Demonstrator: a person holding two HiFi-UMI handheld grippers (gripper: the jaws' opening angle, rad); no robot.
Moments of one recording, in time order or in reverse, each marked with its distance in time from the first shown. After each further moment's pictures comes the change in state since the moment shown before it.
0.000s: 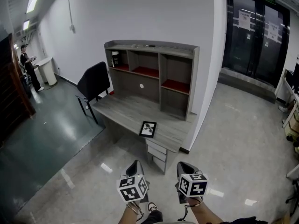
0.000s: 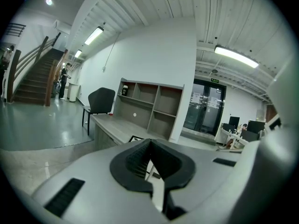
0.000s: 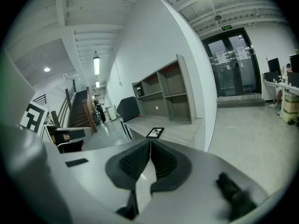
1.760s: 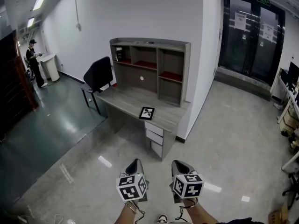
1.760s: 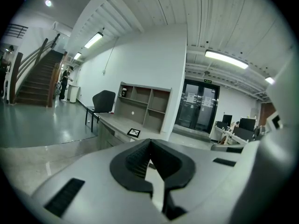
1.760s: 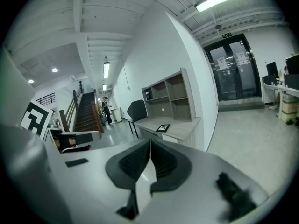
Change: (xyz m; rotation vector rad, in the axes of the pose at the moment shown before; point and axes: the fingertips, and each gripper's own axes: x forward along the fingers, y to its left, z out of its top) left arm -0.144 -0.034 -0.055 0.020 -0.009 -0.024; right arm -0.135 0.055 -0.061 -0.038 -0.061 0.038
